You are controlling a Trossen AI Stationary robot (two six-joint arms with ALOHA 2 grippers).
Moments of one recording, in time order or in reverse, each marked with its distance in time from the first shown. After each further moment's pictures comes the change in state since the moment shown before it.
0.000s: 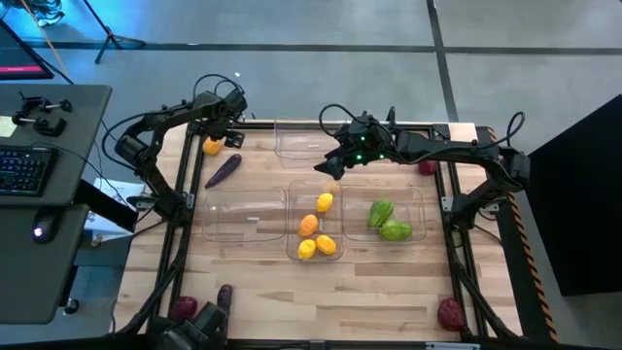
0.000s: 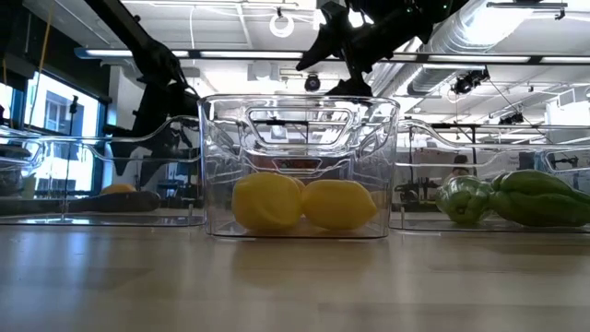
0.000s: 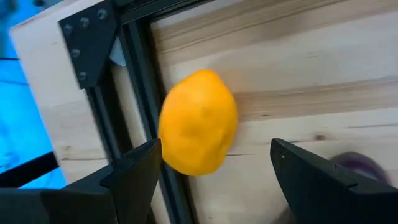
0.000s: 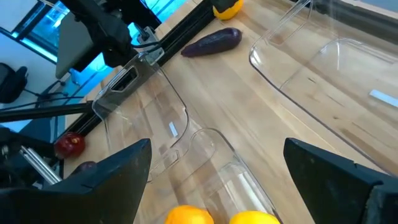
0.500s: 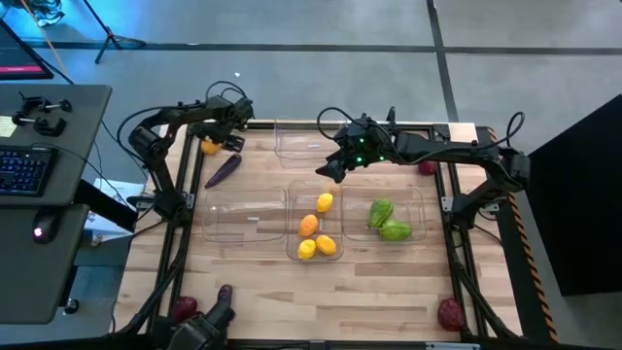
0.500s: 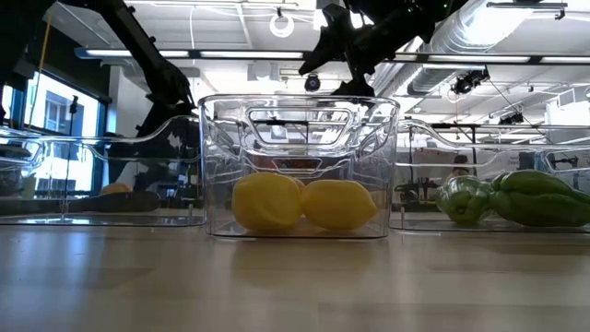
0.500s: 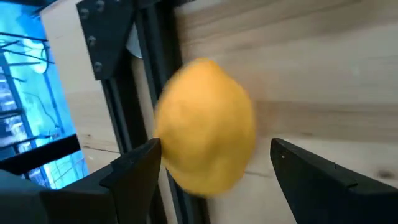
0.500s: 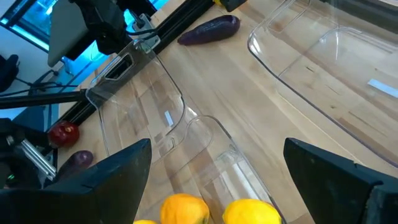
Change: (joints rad) left arm -0.018 0.134 0.000 -0.001 -0.129 -0.109; right arm 0.010 0.000 -0.001 -0.040 0.003 -0.019
